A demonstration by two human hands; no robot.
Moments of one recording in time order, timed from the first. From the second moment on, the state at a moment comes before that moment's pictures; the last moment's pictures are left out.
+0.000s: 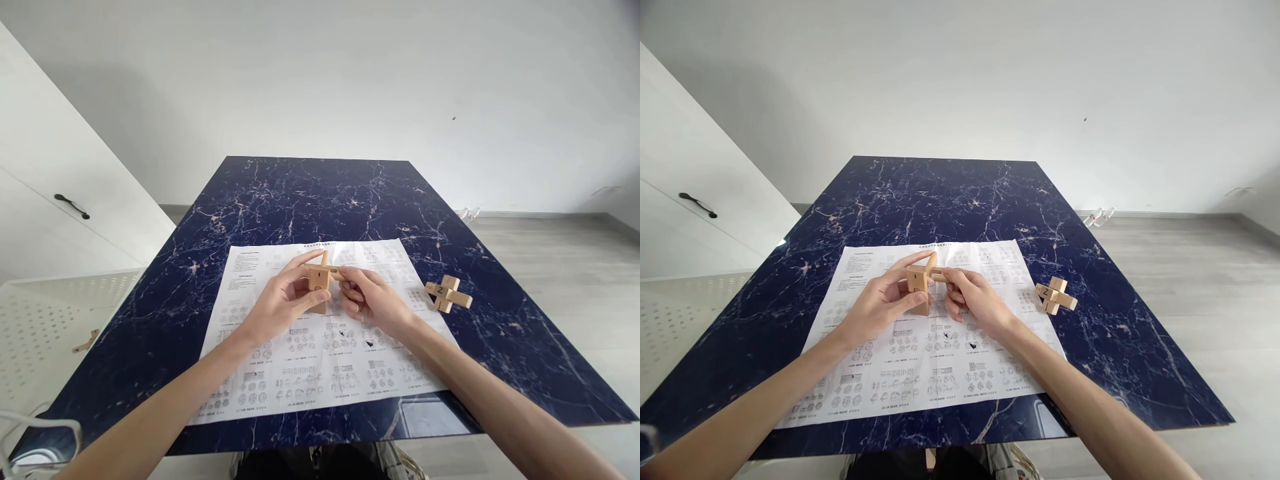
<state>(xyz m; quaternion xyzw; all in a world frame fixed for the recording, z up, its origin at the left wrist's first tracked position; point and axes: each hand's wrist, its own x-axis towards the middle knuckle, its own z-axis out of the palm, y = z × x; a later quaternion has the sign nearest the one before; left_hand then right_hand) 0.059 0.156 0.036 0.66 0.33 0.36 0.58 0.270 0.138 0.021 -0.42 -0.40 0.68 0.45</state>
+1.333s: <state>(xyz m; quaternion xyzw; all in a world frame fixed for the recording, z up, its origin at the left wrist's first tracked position) 0.046 0.157 0.044 0.84 0.34 0.29 0.32 0.277 0.127 0.027 -0.37 -0.60 0.59 0.39</state>
